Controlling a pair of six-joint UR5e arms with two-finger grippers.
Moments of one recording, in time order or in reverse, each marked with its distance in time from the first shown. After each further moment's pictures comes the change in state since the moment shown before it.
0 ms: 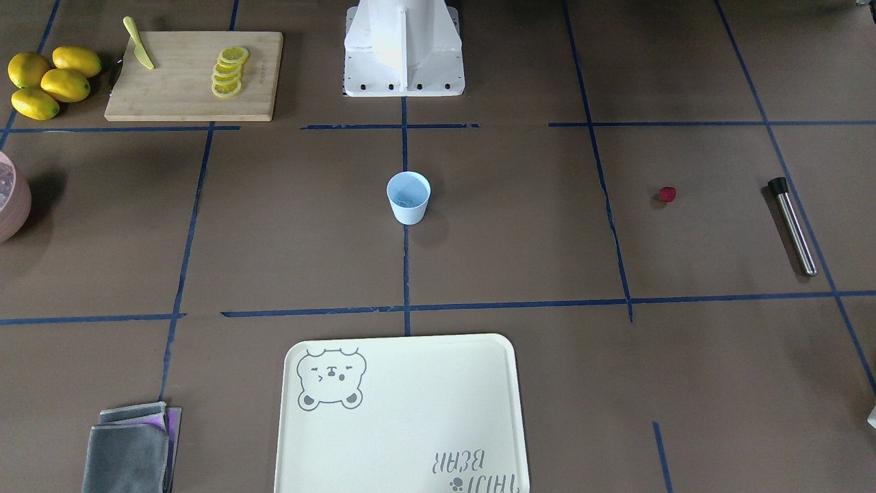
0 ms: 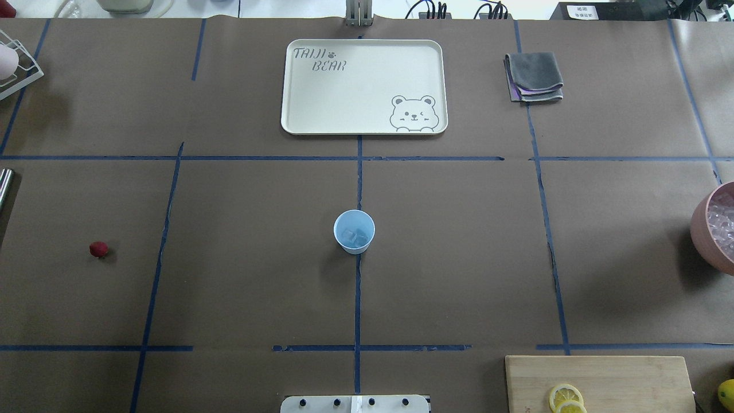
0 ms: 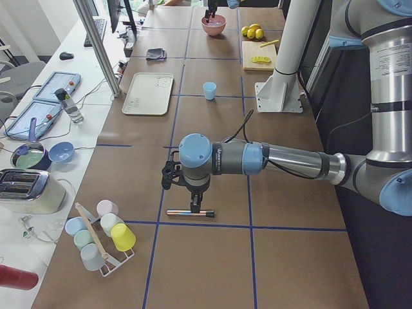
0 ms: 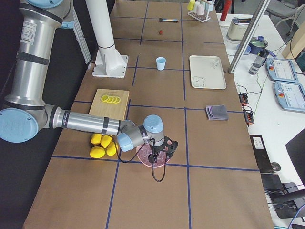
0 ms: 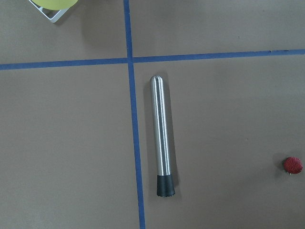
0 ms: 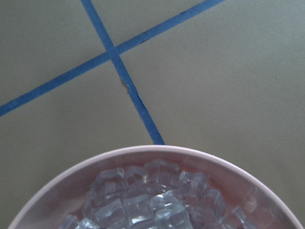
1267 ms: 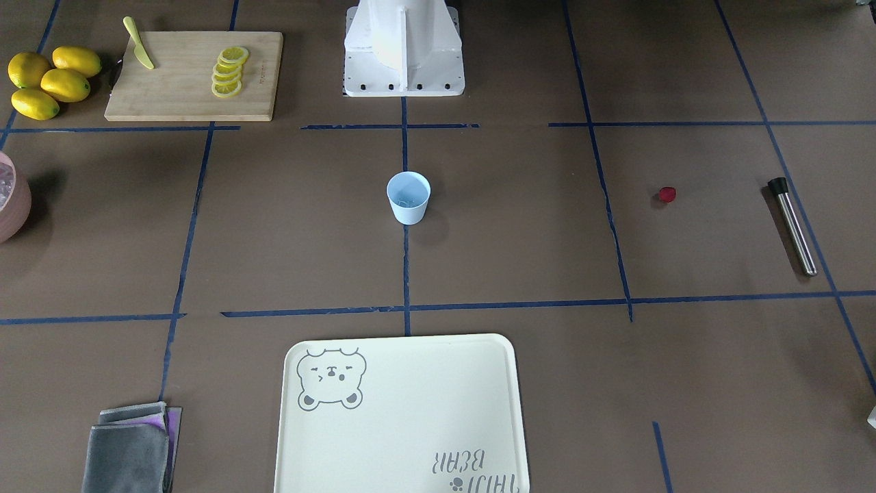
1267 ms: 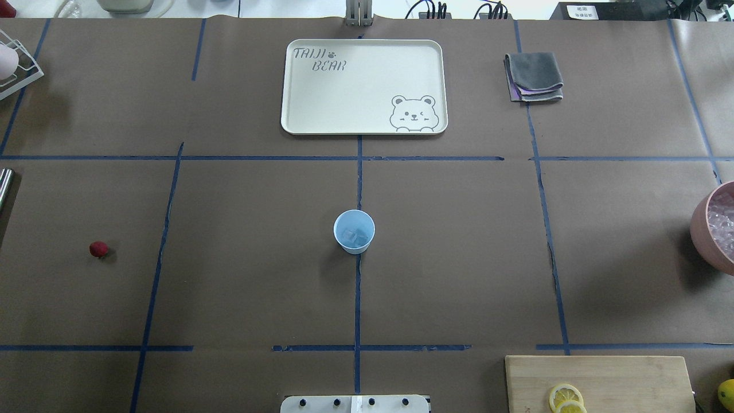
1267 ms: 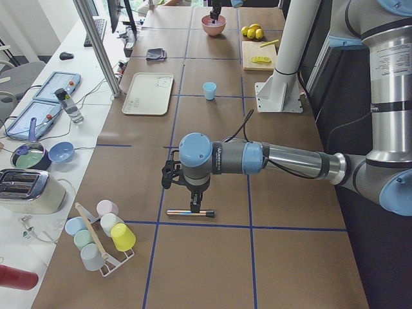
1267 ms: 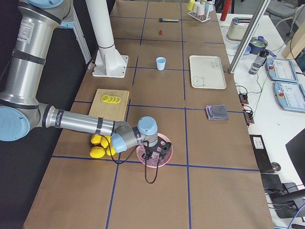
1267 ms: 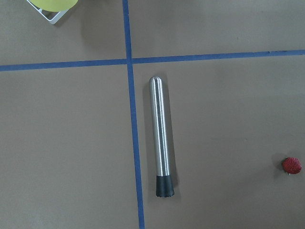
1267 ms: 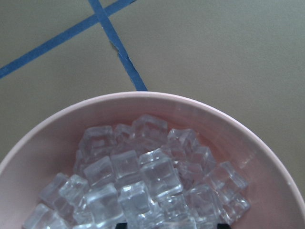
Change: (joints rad) left arm 0.001 0.000 -0.003 0.000 0.000 -0.001; right arm -0.003 -0.064 0.040 0.008 0.070 0.011
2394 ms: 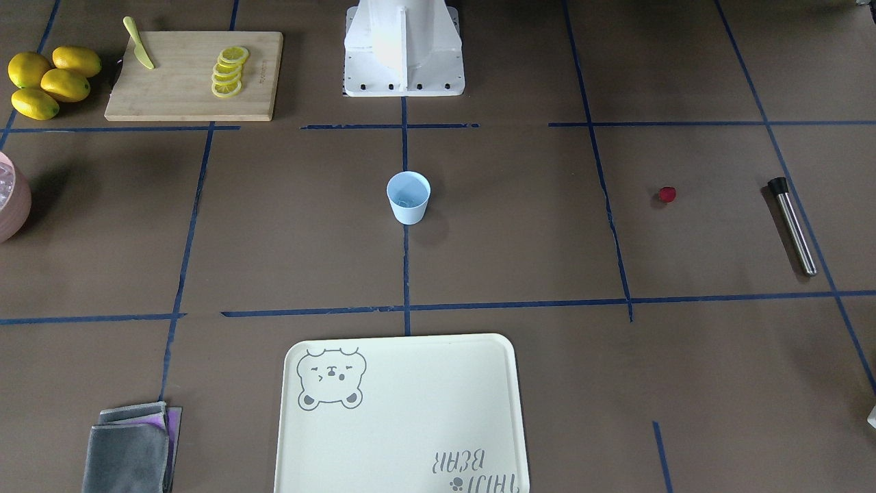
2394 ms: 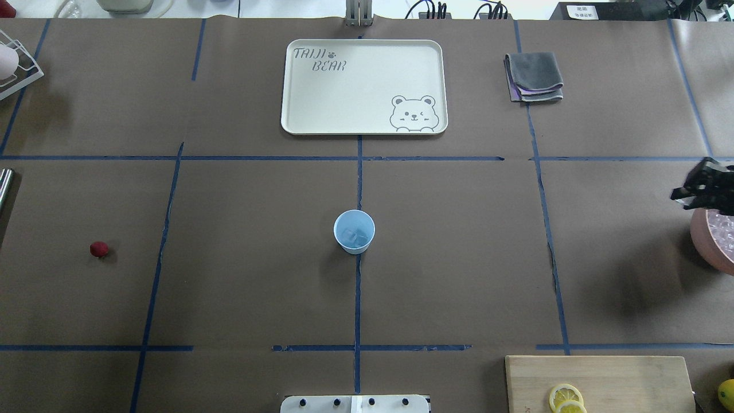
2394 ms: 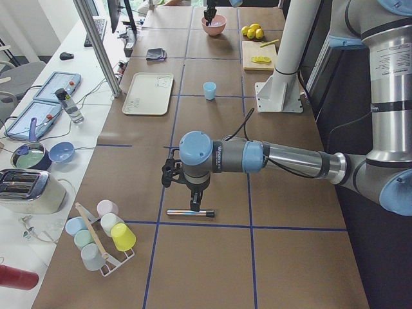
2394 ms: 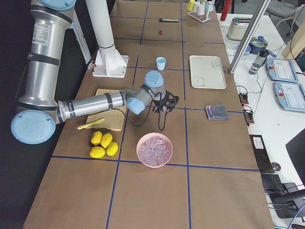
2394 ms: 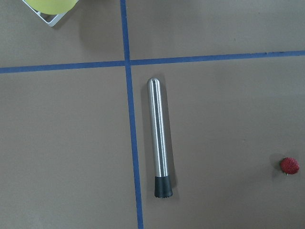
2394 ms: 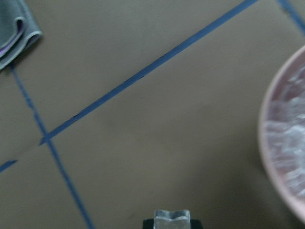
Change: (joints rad) left arm 0.000 0.000 -0.009 0.002 0.000 0.000; right arm -0.216 0.154 0.333 -0.016 -0.007 0.521
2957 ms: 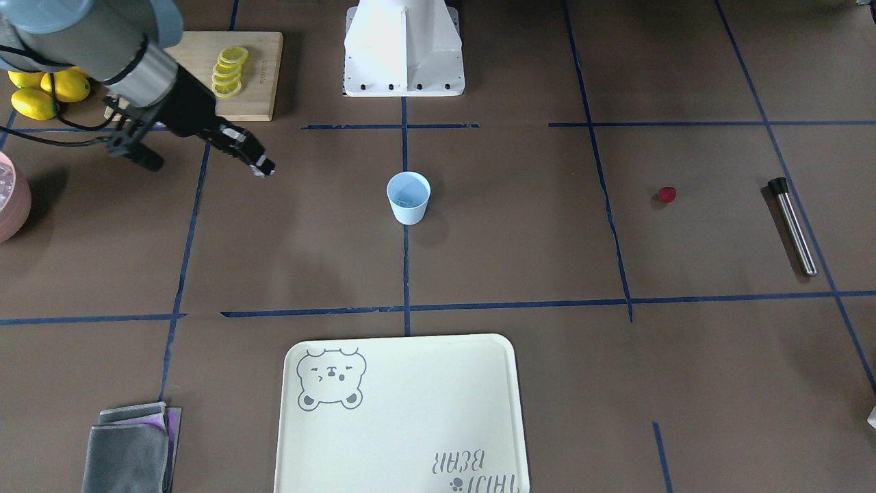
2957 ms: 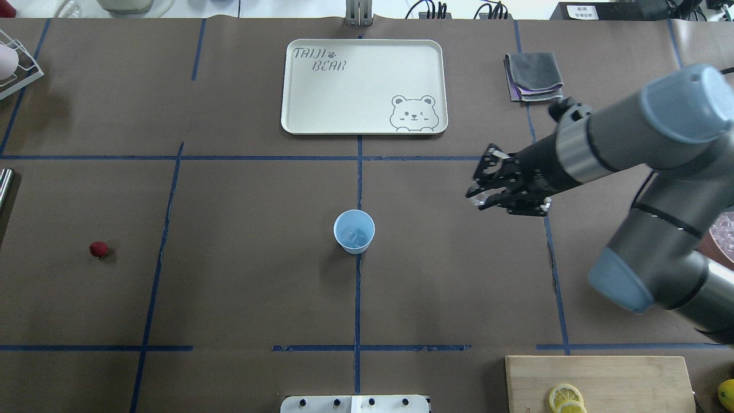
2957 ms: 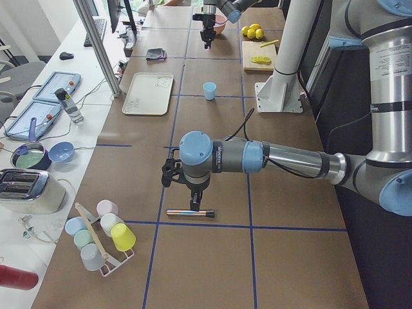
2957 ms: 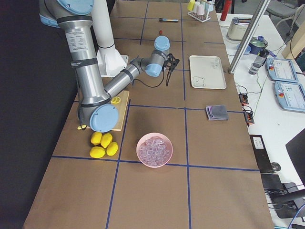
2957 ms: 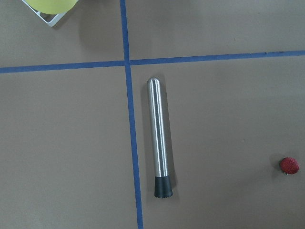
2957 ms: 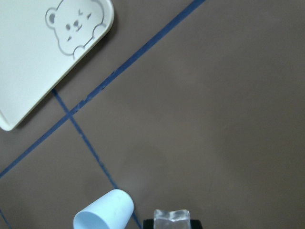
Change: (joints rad) left arm 0.000 0.000 -0.002 0.000 -0.001 0.000; right arm -0.327 0.479 -0.021 -0.181 -0.087 0.351
